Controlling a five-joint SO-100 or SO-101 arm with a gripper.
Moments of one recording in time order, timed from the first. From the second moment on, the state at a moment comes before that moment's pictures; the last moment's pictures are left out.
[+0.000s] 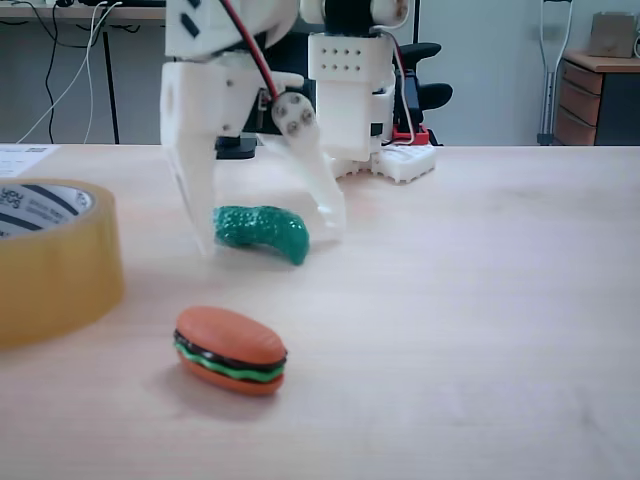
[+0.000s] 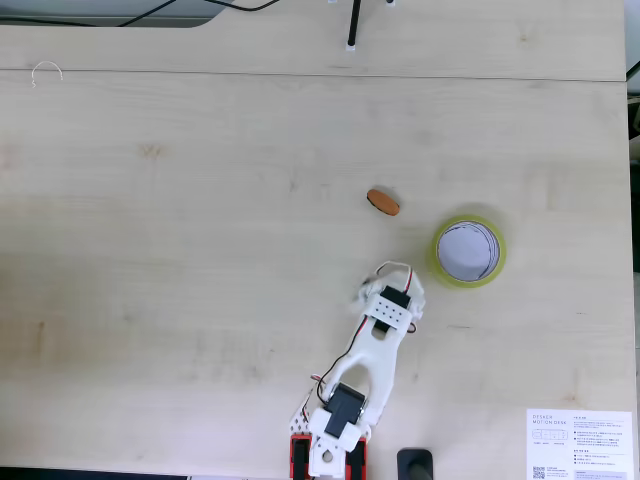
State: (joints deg) arm 21.8 98.7 130.3 45.1 -148.4
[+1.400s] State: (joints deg) arm 21.7 104.2 134.2 53.3 -155.0
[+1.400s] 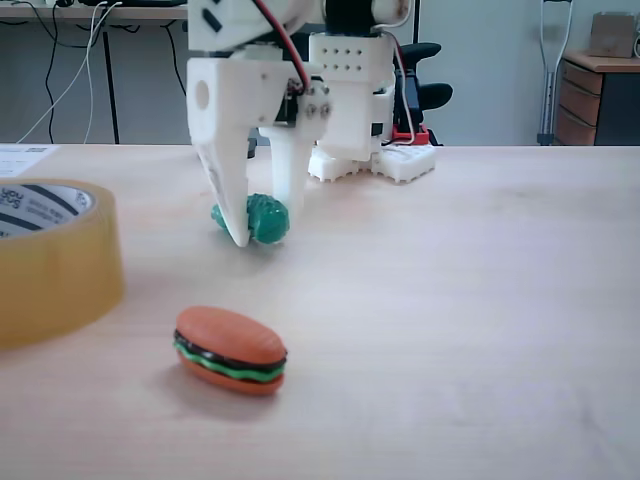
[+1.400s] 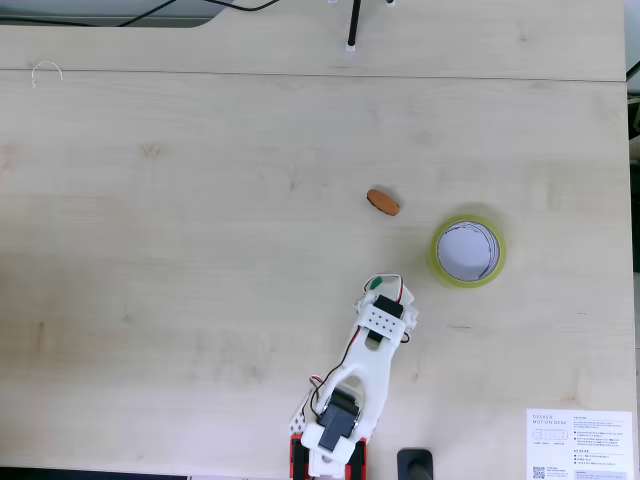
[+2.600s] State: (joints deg) arm 25.8 93.7 92.5 68.6 -125.5
